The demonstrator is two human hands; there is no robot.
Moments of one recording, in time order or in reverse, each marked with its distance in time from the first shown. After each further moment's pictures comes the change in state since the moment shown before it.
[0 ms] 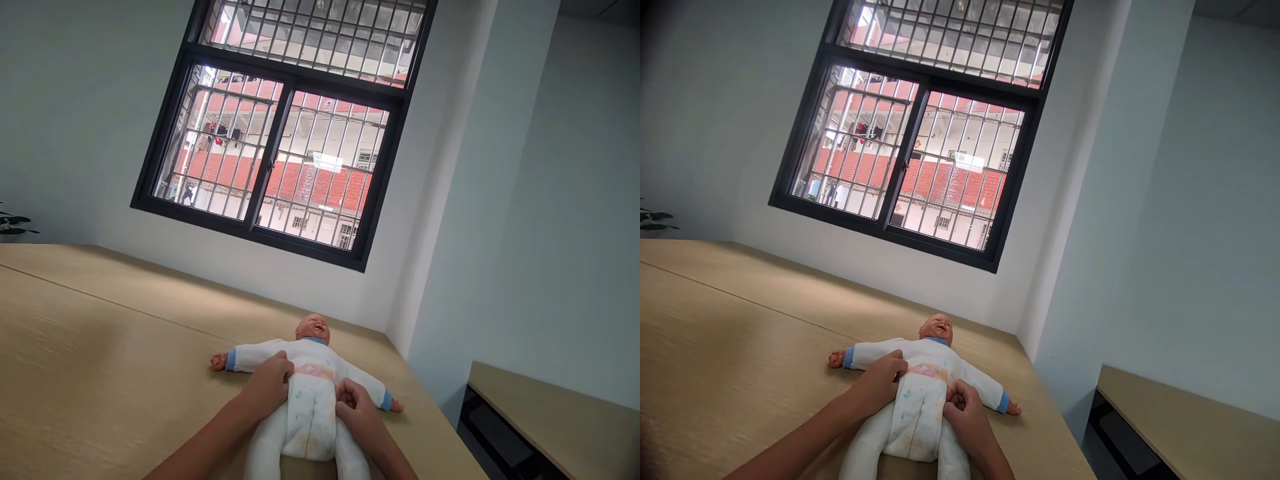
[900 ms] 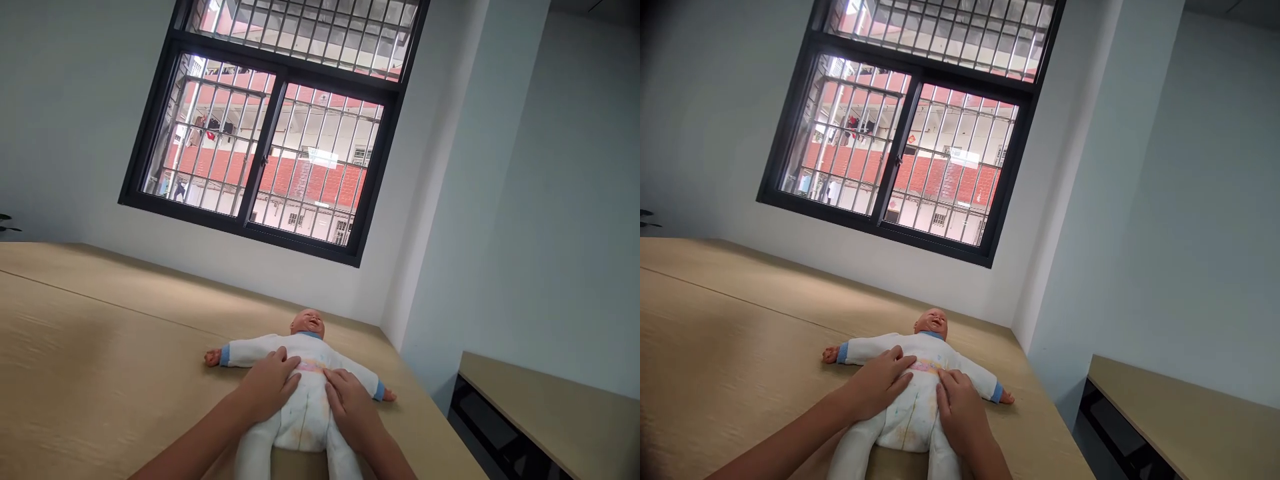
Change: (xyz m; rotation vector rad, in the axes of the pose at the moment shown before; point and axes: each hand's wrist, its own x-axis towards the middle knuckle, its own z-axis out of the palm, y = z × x) left_hand -0.017 0.032 -0.018 0.147 -0.109 0.114; right_hand -0.016 -0.032 -0.003 -0.678 -0.053 -0.182
